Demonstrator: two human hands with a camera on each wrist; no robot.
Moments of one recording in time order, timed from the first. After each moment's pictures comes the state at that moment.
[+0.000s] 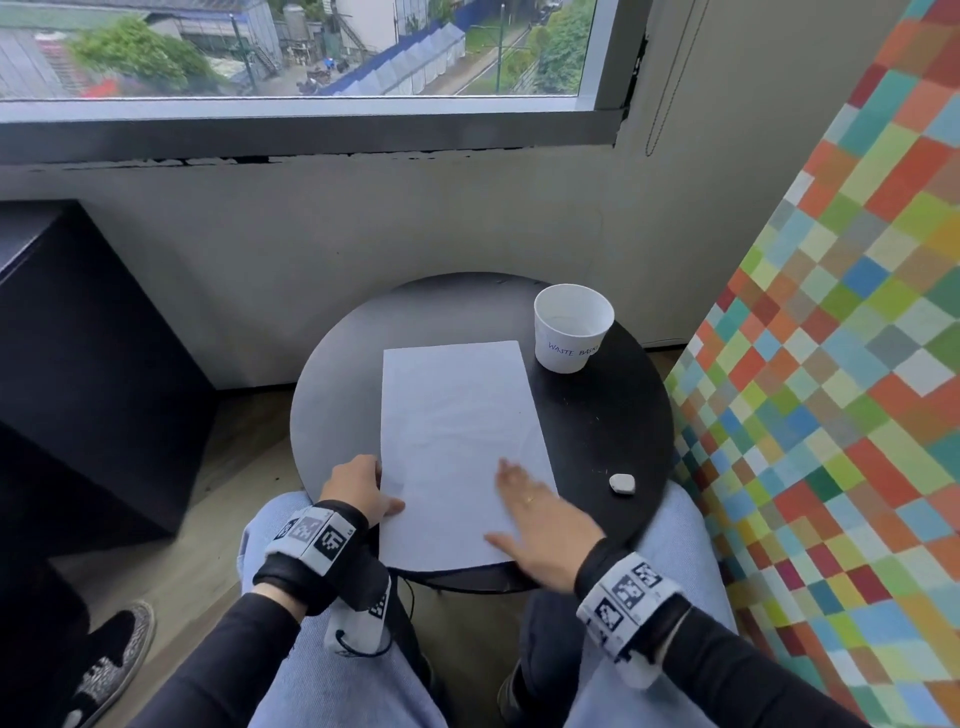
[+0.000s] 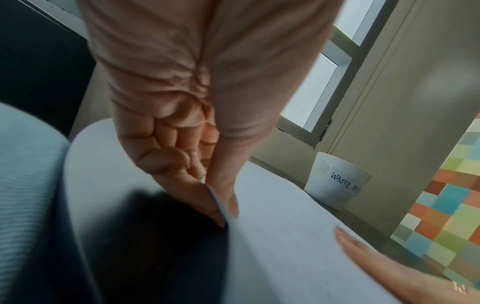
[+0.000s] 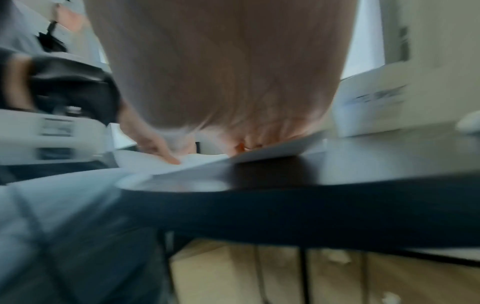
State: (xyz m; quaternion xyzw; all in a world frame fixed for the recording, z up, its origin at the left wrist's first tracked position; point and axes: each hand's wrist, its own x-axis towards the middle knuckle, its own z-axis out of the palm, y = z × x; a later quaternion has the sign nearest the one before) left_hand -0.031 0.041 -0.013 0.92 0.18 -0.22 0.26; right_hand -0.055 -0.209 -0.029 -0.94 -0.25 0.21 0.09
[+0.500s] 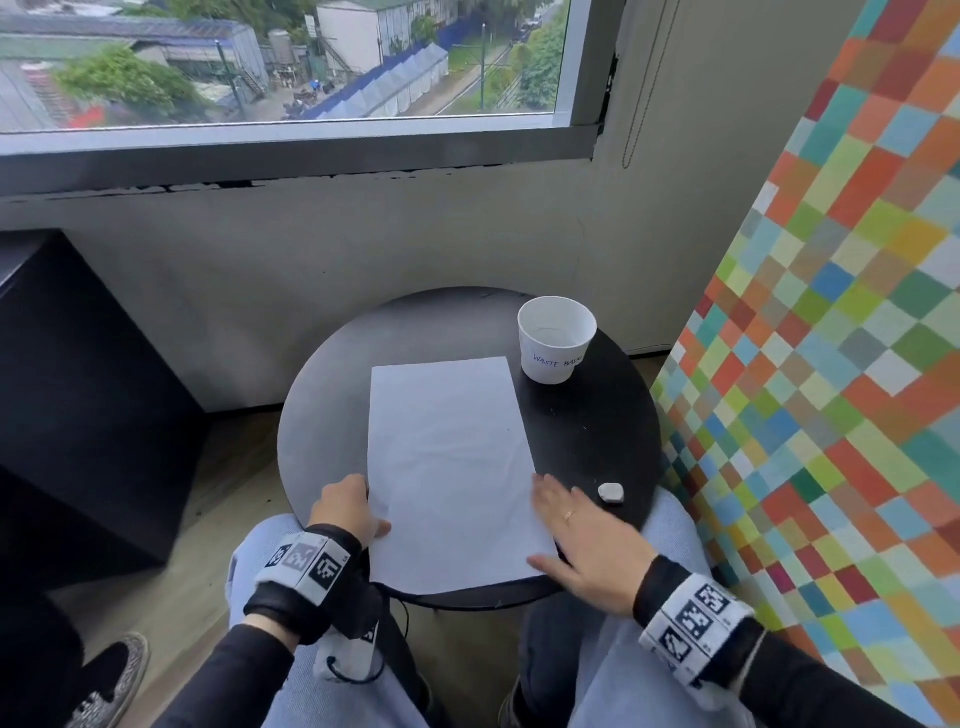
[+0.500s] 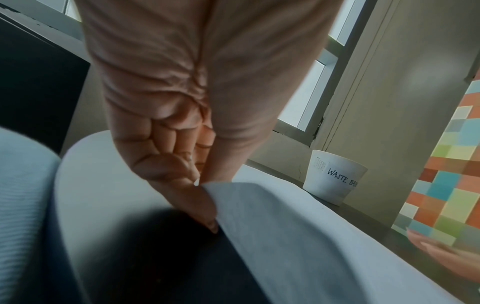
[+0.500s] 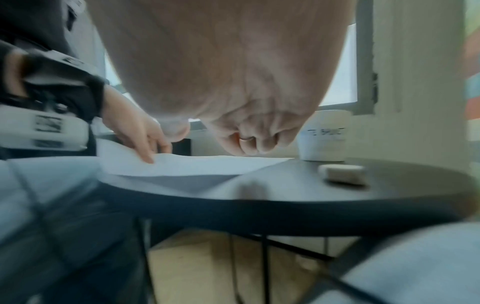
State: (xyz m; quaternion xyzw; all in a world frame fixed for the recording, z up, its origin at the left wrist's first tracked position) left_hand -0.032 0.034 -0.009 0.93 0.19 -0.22 0.21; right_hand -0.070 -0.265 -0.010 -0.94 -0.29 0.17 0.04
